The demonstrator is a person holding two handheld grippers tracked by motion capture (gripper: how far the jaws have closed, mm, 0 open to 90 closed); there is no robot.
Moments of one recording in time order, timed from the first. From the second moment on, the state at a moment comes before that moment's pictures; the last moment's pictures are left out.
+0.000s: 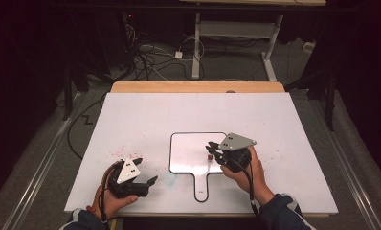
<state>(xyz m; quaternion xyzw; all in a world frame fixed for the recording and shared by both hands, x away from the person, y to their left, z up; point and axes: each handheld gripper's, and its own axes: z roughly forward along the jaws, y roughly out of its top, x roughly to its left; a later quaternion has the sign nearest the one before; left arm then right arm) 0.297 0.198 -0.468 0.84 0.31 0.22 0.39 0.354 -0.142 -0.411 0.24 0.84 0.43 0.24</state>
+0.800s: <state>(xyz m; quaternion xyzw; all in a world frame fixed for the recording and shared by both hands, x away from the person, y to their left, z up) 0.297 0.194 -0.469 0.85 0.30 0.21 0.38 0.342 -0.153 -0.400 0.25 0.86 0.36 0.27</state>
